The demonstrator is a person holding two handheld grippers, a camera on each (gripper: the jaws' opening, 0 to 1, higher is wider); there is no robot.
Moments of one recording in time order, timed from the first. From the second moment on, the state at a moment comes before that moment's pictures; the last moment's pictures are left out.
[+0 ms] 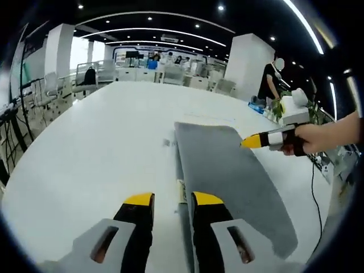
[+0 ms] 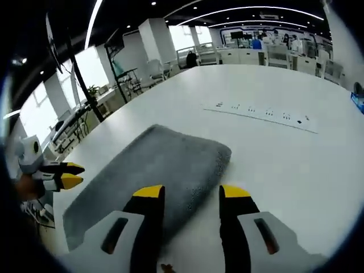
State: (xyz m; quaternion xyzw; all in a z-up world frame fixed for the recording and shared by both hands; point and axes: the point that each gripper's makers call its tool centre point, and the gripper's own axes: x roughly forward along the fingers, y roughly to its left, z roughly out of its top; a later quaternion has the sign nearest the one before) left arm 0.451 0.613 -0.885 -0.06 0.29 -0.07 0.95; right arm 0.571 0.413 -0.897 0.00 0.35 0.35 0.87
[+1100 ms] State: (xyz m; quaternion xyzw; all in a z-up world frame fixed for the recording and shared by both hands) left arm 0.464 0.588 -0.912 -0.09 0.33 -0.06 0.94; right arm 0.480 0.412 -0.914 0.06 0.38 0.37 0.84
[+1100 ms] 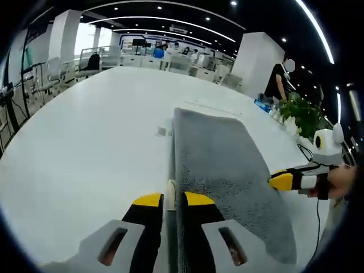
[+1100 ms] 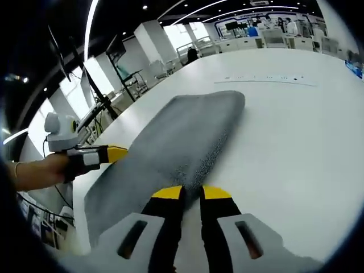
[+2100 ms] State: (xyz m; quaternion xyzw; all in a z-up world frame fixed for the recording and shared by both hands) left arm 0.427 0.438 -0.913 0.07 0.37 -0.22 0.90; right arm 0.466 0.273 -0.915 0.11 0.39 0.25 0.88
